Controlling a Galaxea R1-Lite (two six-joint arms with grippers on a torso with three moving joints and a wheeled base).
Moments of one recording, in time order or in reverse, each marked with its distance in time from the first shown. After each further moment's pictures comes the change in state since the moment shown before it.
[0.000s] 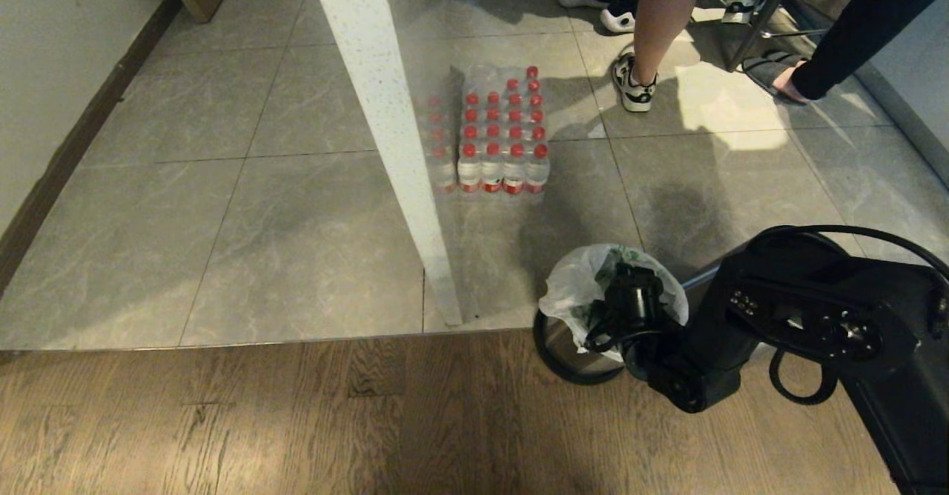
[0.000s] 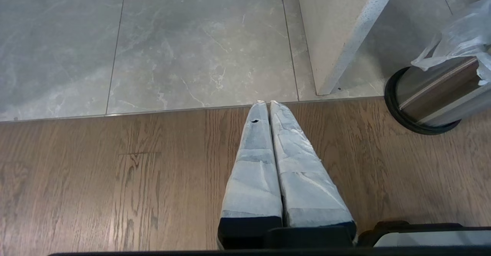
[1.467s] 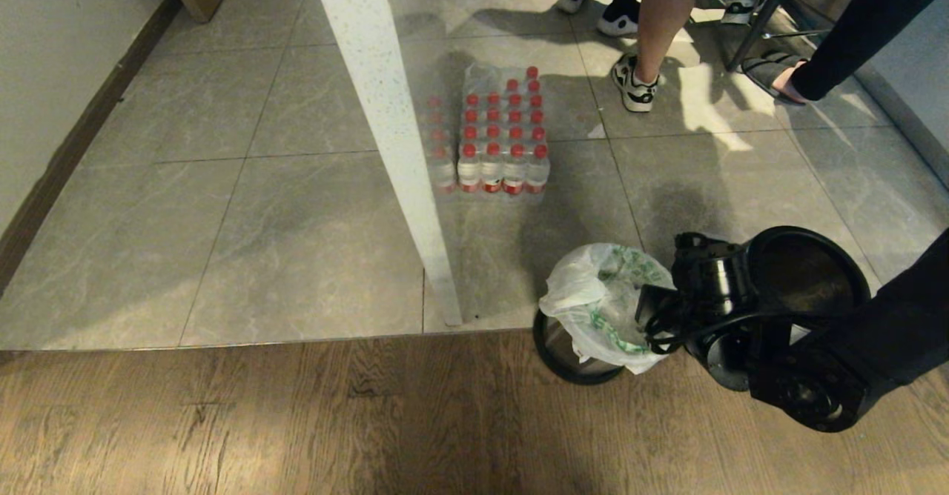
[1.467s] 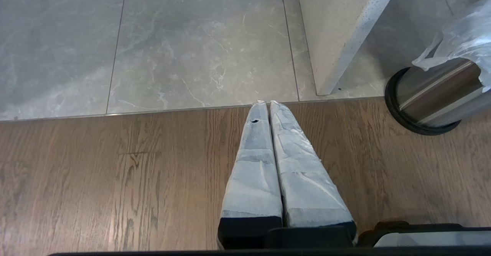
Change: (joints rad) left arm 0.000 0.000 0.000 0.001 0.000 0.000; right arm 0.047 -0.495 0.323 0.267 -0.032 0.061
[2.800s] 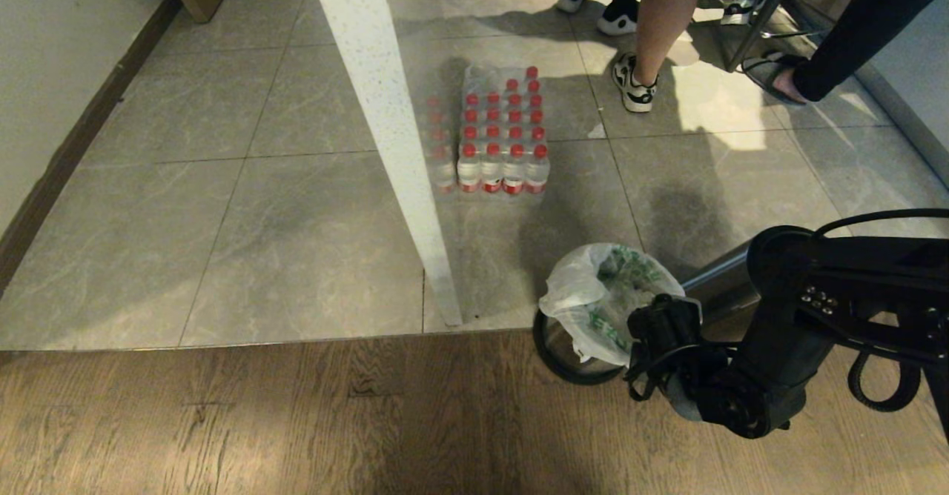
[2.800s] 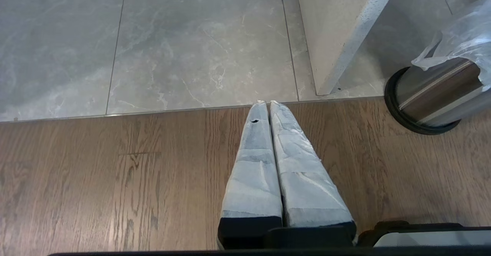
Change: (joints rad) left arm 0.000 0.000 0.000 0.000 0.000 0.000; right arm -0.042 0.306 -0.057 0.035 -0.036 0.112
